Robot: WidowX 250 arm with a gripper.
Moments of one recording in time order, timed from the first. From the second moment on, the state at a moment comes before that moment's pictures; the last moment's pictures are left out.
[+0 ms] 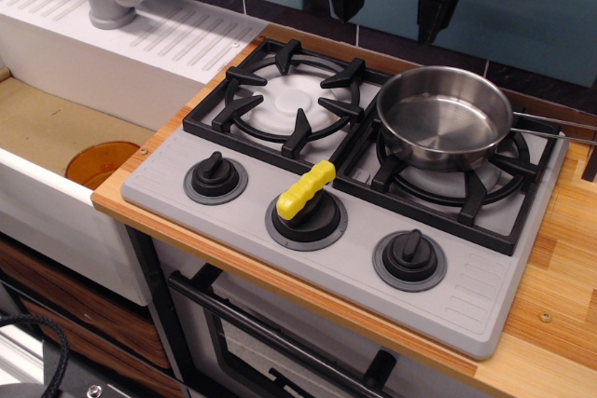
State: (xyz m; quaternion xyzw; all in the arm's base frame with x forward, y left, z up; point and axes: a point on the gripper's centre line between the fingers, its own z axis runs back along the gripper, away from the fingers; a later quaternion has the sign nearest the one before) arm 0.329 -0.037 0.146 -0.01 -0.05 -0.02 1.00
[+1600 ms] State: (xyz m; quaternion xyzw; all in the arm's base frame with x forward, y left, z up) arm 0.352 -0.039 0.062 -0.05 -0.09 -0.02 0.99
